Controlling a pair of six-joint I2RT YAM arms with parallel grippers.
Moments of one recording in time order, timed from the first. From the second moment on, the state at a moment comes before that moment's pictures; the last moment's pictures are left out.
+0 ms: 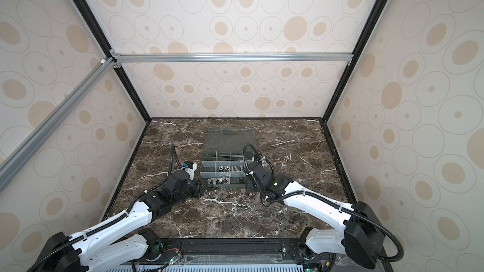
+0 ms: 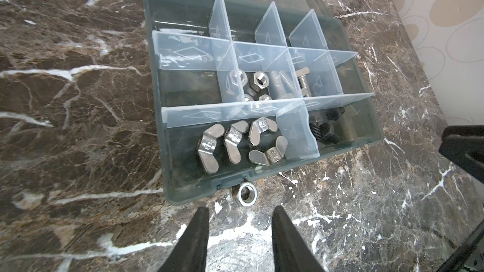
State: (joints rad) left arm -0.65 0.99 0.47 -0.19 -0.05 -0.59; right arm 0.84 1.23 0.82 -0.50 0.30 0.69
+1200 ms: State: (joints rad) left arm -0.85 1.31 0.56 -0.13 -0.16 -0.58; right arm 0.84 1.12 0.71 -0.52 0.34 0.78
